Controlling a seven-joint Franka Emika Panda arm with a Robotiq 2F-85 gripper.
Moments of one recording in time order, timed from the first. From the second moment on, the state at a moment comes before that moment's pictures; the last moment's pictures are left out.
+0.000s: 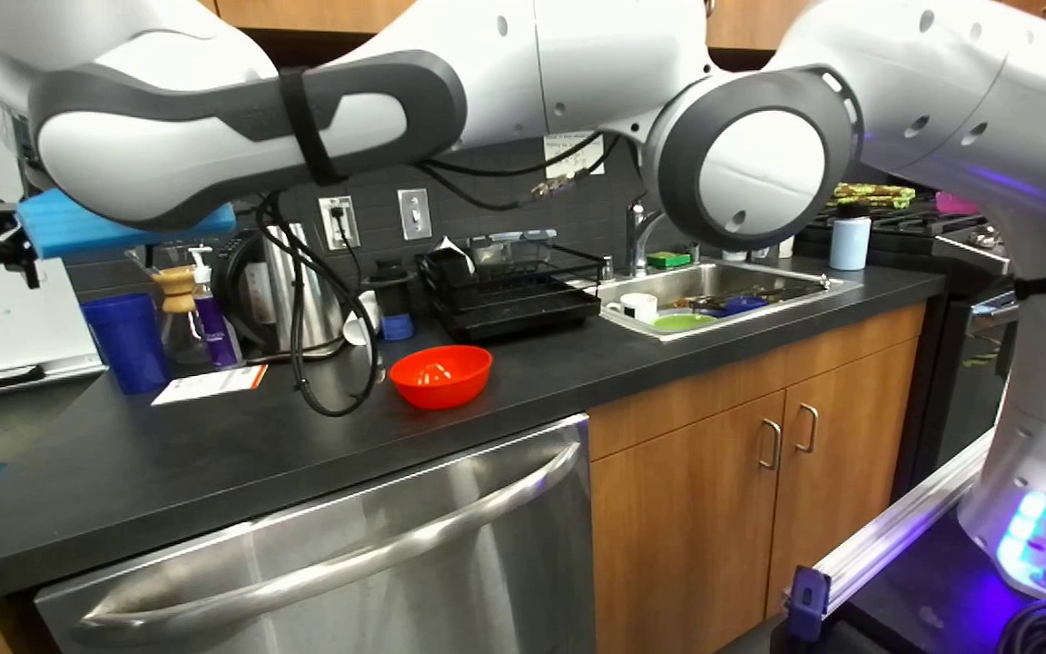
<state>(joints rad) 1.00 1.17 -0.16 -0.40 -0.36 2.25 0.72</state>
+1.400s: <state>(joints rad) 0.98 1.19 -0.30 -0.41 -0.42 2.21 0.78</state>
